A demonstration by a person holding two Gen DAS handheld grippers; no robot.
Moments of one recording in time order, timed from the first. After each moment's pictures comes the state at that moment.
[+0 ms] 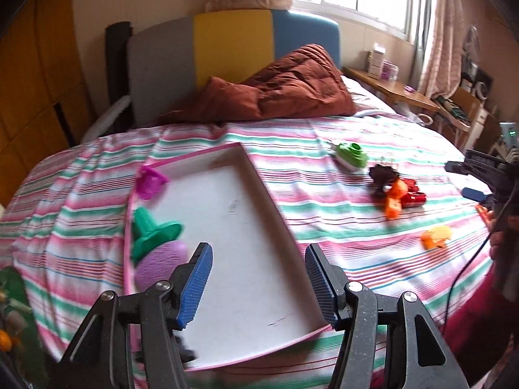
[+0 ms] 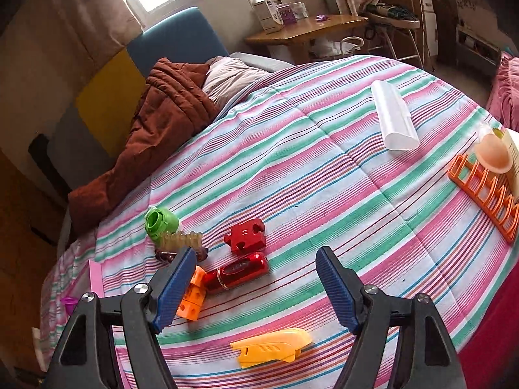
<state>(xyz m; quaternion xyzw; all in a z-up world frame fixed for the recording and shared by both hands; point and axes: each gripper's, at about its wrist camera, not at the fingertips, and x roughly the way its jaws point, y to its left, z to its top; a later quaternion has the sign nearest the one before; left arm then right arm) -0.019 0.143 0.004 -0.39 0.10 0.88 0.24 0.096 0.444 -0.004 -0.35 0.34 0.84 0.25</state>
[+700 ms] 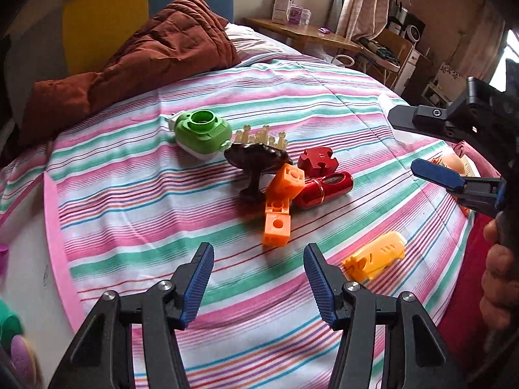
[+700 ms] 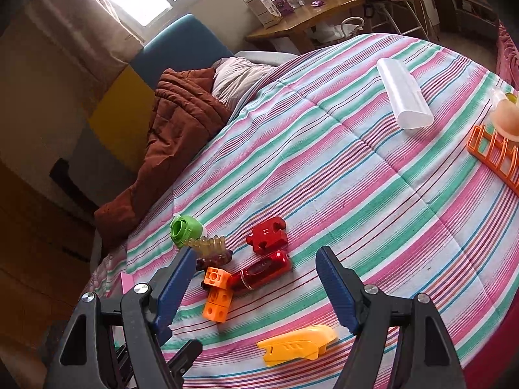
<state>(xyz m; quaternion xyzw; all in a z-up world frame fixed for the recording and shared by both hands) -0.042 0.339 -0.056 -0.46 0.16 0.78 0.40 0.101 0.456 -0.009 -0.32 0.41 0.83 0.21</state>
